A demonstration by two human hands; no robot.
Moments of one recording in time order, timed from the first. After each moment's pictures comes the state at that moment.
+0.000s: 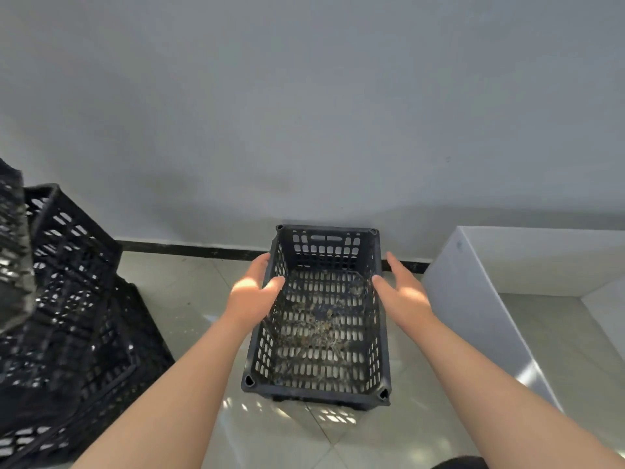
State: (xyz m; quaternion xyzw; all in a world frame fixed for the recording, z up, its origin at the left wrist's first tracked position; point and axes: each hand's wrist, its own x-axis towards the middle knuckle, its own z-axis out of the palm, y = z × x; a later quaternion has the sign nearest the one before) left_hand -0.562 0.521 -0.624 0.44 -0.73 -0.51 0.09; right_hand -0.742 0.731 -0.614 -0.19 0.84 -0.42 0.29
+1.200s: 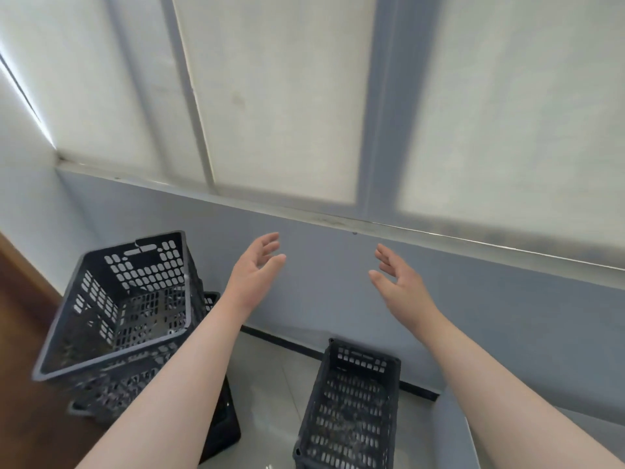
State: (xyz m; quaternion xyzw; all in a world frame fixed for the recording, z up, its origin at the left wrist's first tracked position) left_hand -0.439 0.512 -0.037 0.36 -0.71 -0.51 0.32; right_hand -0.657 0.674 -0.054 -0.40 0.74 -0.50 0.22
